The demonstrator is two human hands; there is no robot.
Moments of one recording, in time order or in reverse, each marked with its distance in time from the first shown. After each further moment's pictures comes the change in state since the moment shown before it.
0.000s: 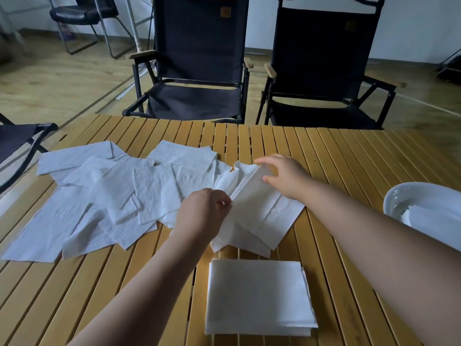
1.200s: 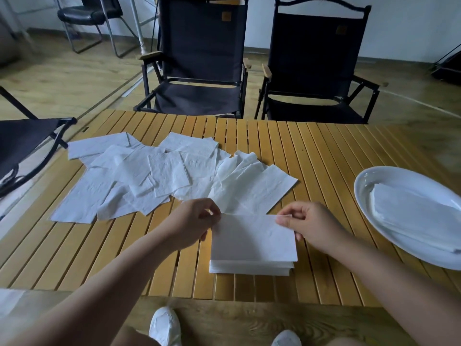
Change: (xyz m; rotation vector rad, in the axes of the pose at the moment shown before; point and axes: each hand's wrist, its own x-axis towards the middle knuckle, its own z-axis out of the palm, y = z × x) left_hand -0.092 -0.002 -0.054 -0.213 -0.365 -0.042; right_hand -0.189 -0.007 -0.006 0.406 -0.044 0.119
